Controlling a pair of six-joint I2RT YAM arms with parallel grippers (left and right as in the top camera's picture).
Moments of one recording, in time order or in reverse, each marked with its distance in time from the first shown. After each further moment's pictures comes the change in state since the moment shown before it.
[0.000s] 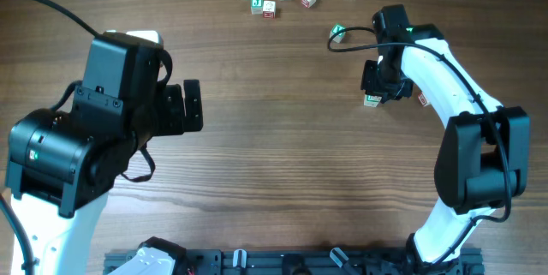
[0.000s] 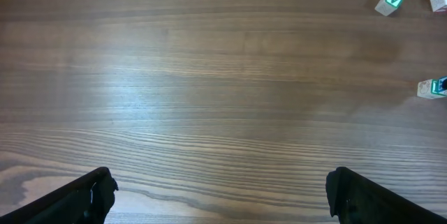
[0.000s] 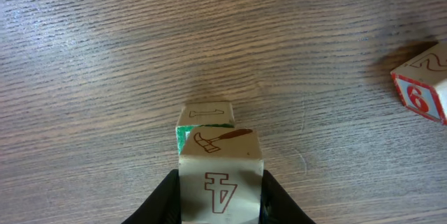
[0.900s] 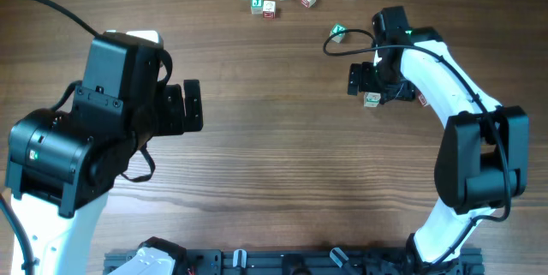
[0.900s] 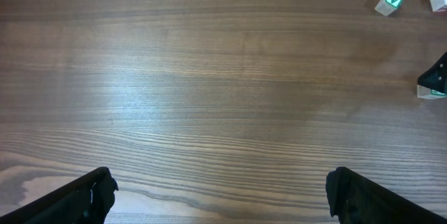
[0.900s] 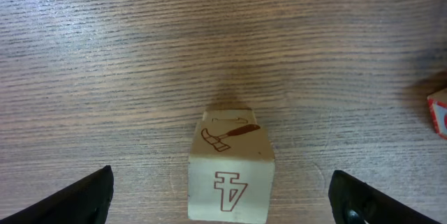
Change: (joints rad) left arm 0.000 0.000 0.000 0.000 0.000 0.000; right arm -0.002 0.000 -0.025 0.046 -0.056 -0.091
